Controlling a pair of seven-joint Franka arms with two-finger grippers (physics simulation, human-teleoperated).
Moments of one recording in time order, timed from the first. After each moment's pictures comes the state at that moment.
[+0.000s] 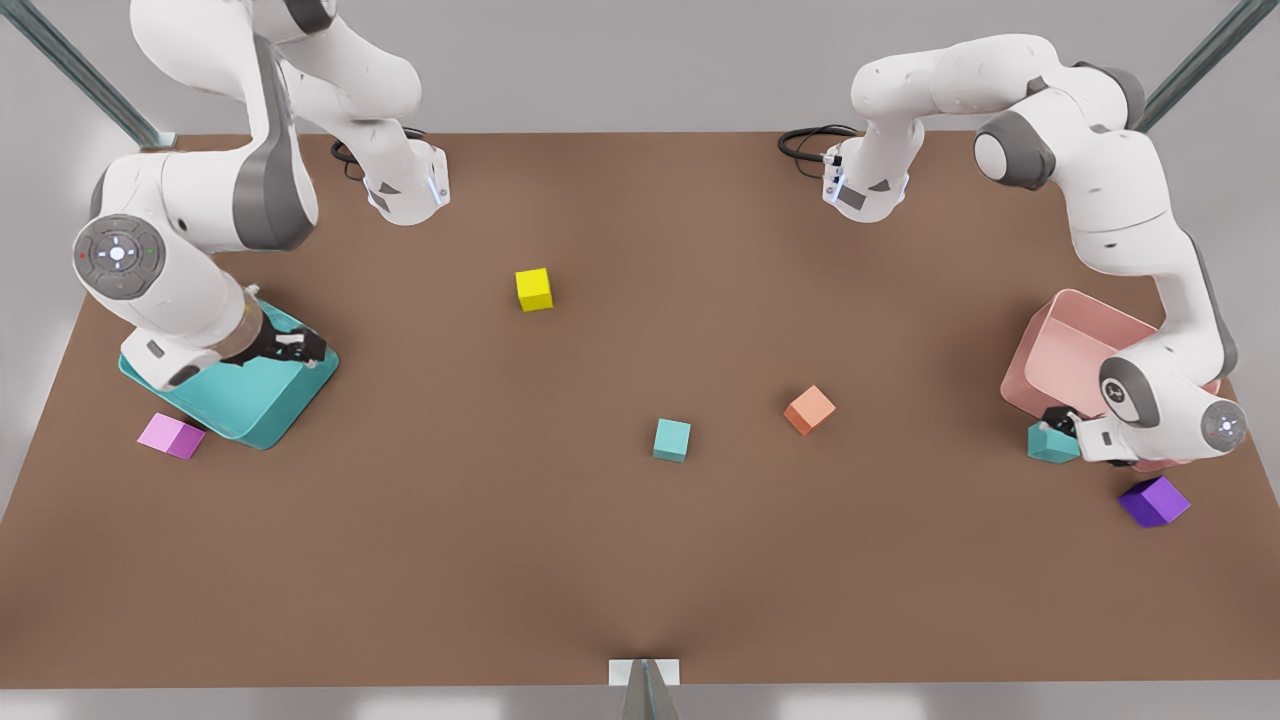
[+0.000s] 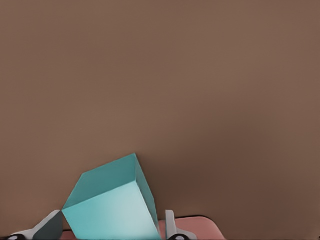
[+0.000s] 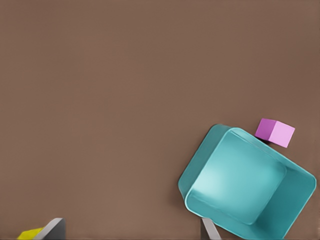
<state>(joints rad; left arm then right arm) 0.17 0.75 0.28 -1.54 -0.12 2.06 1.08 0.00 0.22 0.16 -1.38 -0.16 1.44 0.12</state>
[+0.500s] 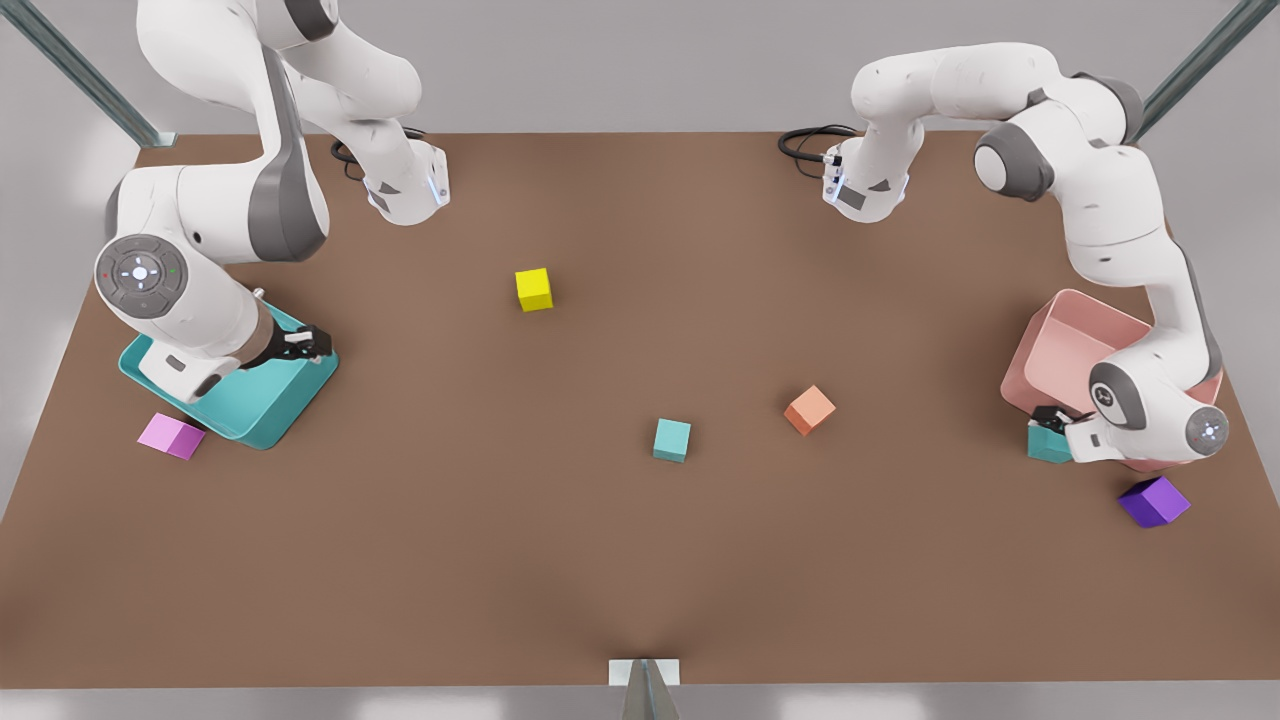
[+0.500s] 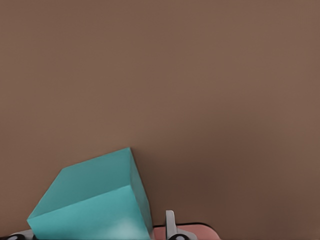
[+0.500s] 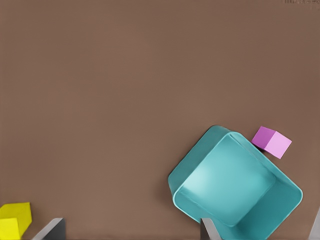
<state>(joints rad) 0.19 0.80 0.28 -1.55 -0.13 2.06 1.03 0.02 0.25 0.16 -1.36 -0.19 1.40 -0.02</state>
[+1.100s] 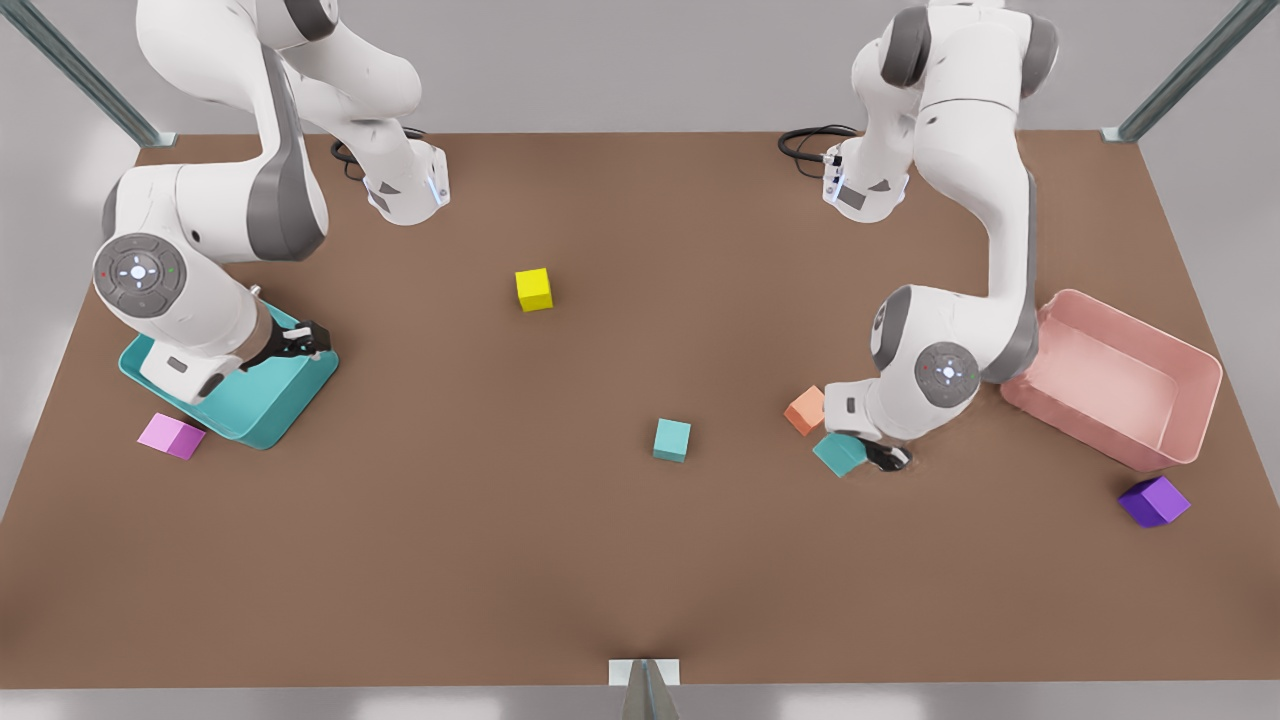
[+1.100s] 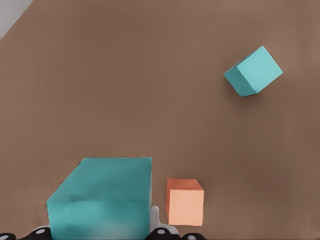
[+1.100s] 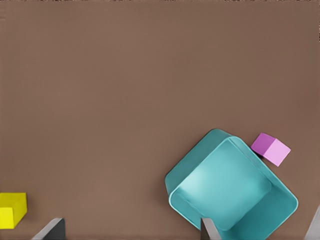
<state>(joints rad) -0.53 0.49 0.22 -1.49 -0.13 1.90 0.59 0.02 0.25 0.16 -1.35 -0.19 1.40 -0.08</state>
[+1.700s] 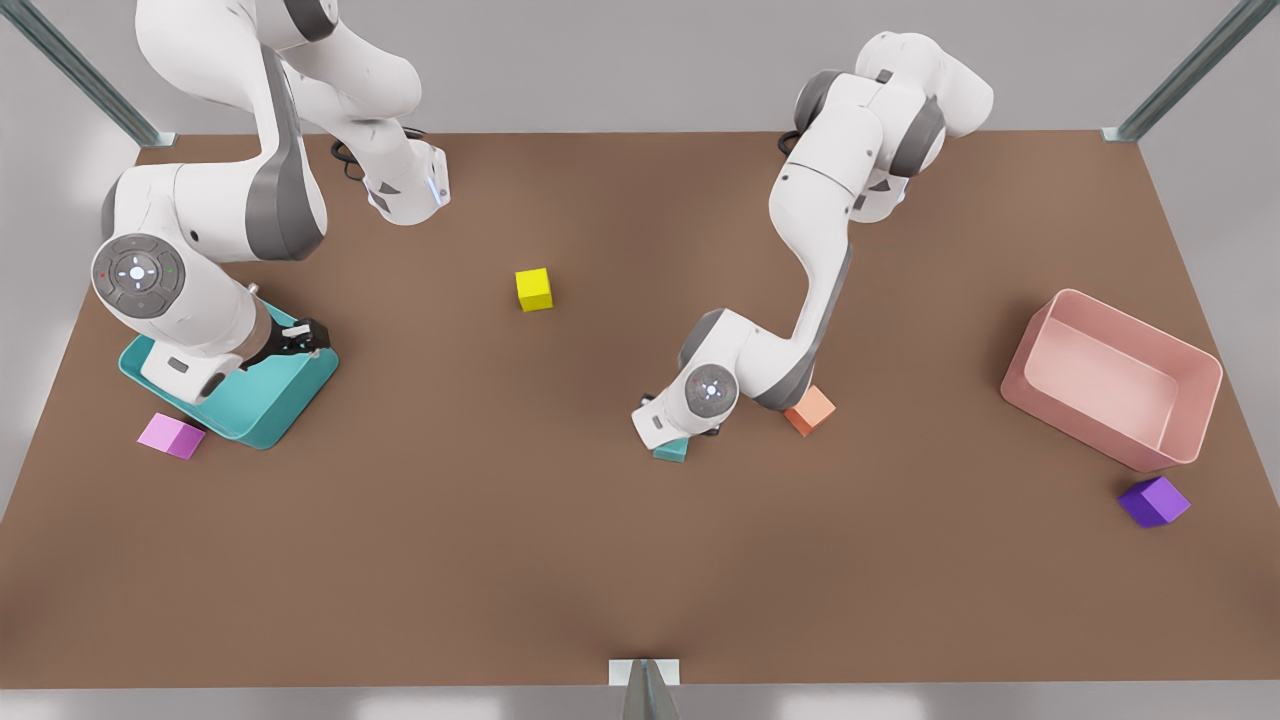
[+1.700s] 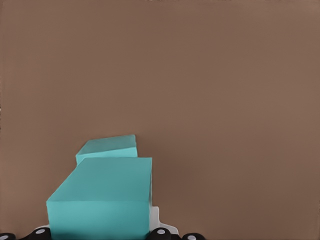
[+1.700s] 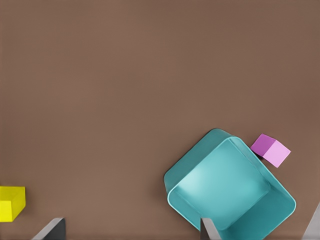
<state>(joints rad) -0.72 0.85 0.13 -1.21 -0.31 1.95 -0.21 0.02 0.25 0.16 -1.35 -0.19 1.39 -0.11</state>
